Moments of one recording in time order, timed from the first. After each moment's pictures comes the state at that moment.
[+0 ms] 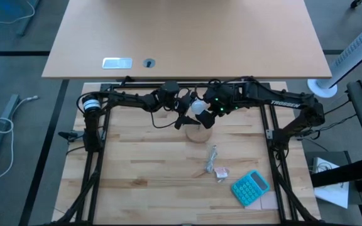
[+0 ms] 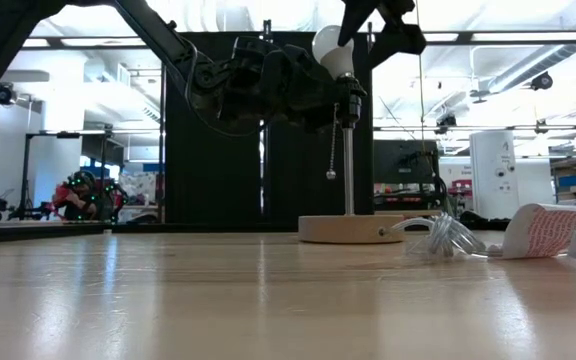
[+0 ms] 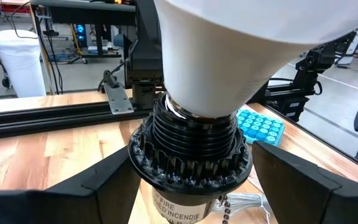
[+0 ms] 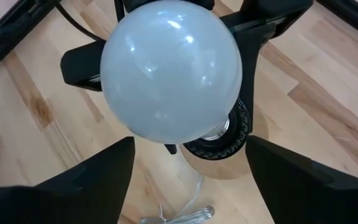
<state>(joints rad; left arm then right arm) 0.39 1.93 1.19 0.56 0.82 0.08 -0.13 1.49 1.59 -1.05 0.05 0.58</state>
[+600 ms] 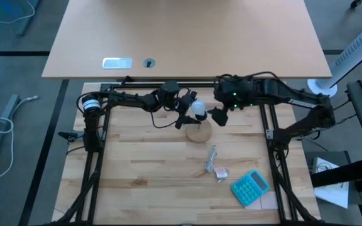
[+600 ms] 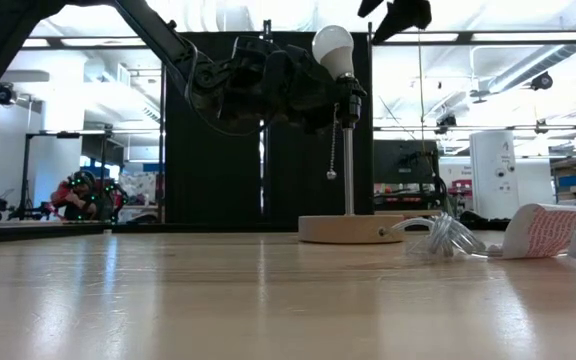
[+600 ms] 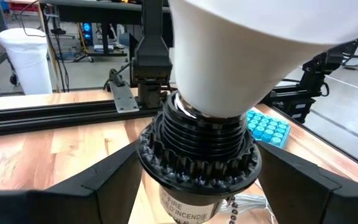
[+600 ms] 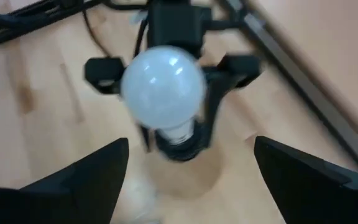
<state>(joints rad) 0.39 1.93 1.19 0.56 0.79 0.07 -0.13 1.35 1.59 -1.05 0.17 0.24</state>
